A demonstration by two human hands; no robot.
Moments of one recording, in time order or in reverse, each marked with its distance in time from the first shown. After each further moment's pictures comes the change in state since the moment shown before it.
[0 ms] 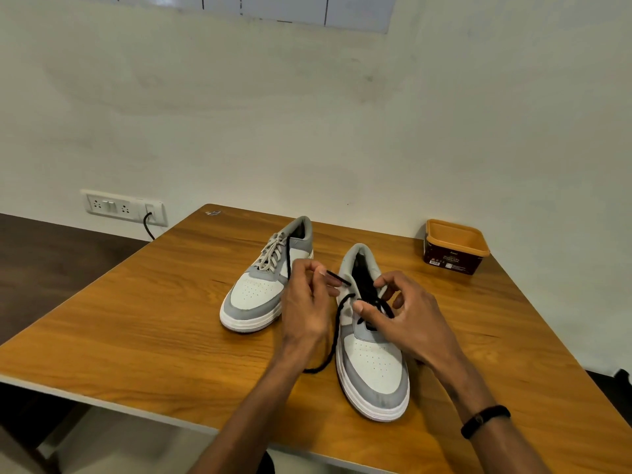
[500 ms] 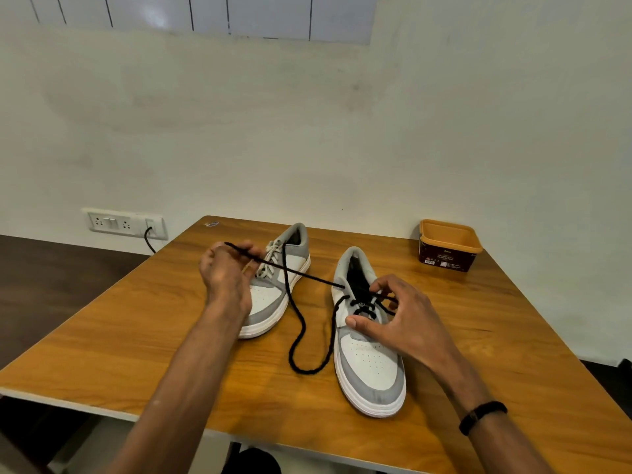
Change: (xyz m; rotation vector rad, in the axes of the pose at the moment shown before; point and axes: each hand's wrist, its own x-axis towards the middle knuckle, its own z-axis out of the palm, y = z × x) left_hand 0.068 0.035 -0.081 -0.779 0.407 -0.414; right_hand -0.004 0.007 -0.003 -0.110 -0.038 -0.017
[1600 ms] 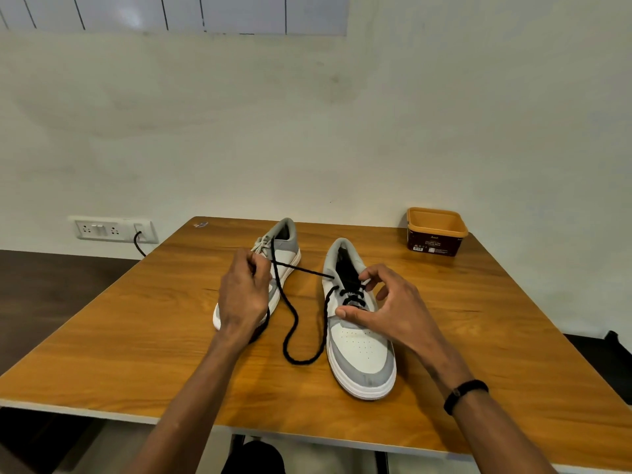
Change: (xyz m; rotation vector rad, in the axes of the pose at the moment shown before) left_hand -0.012 -0.045 -0.029 1.111 -0.338 0.580; right_hand -0.009 -0.003 -0.001 0.115 0.051 0.019
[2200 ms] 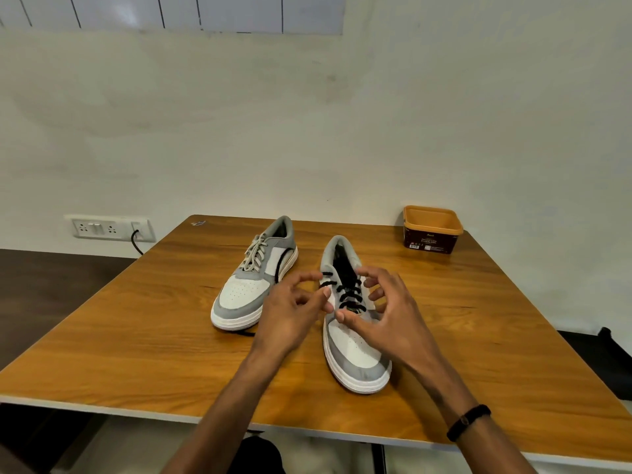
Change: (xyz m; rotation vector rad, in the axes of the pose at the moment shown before) left_hand -0.057 0.057 0.013 -0.257 -0.405 -0.162; right_hand -0.029 -0.007 0.005 0.139 0.013 -0.014
